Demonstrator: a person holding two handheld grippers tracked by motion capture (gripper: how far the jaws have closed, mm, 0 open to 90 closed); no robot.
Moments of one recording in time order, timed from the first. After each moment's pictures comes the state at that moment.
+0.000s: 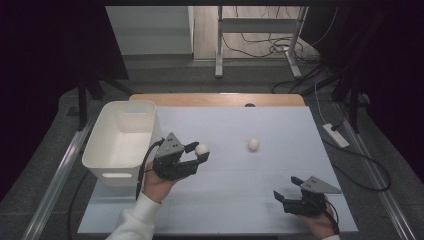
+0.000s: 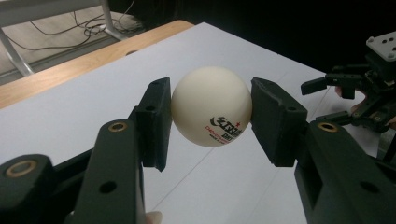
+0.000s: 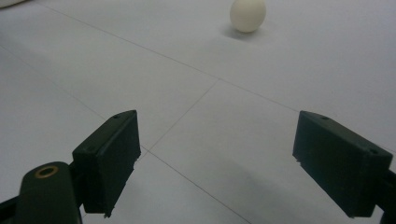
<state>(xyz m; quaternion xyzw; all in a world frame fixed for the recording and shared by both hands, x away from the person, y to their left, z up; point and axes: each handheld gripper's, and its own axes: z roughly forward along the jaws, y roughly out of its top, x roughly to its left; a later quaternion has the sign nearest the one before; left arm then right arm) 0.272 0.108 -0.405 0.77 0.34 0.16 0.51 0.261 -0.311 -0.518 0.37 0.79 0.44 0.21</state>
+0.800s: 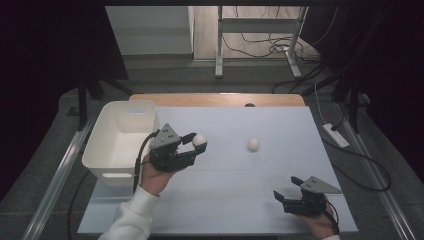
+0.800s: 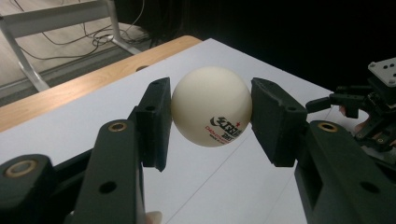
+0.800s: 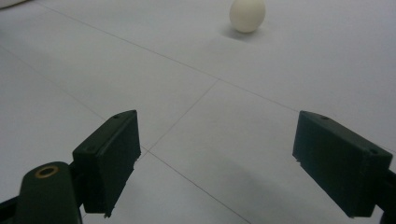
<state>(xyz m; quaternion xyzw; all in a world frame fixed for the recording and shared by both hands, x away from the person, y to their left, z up) 0.280 0.114 -0.385 0.76 0.34 0.18 0.52 0.261 -0.311 -0.518 0.37 0.79 0.44 0.21</state>
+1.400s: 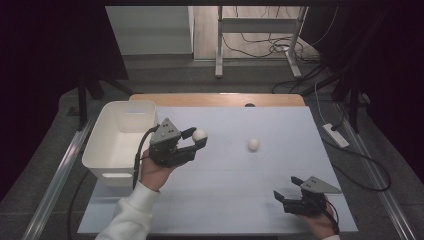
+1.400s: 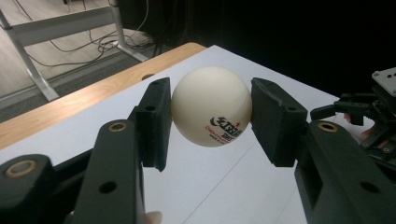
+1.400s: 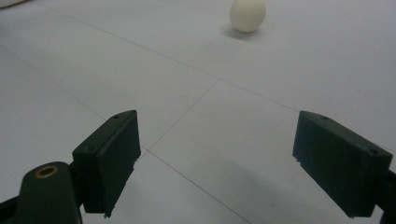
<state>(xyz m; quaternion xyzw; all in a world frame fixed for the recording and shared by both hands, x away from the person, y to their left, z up) 0.286 0.114 -0.374 0.76 0.34 0.19 0.52 0.261 -0.311 -0.518 0.37 0.79 0.44 0.21</state>
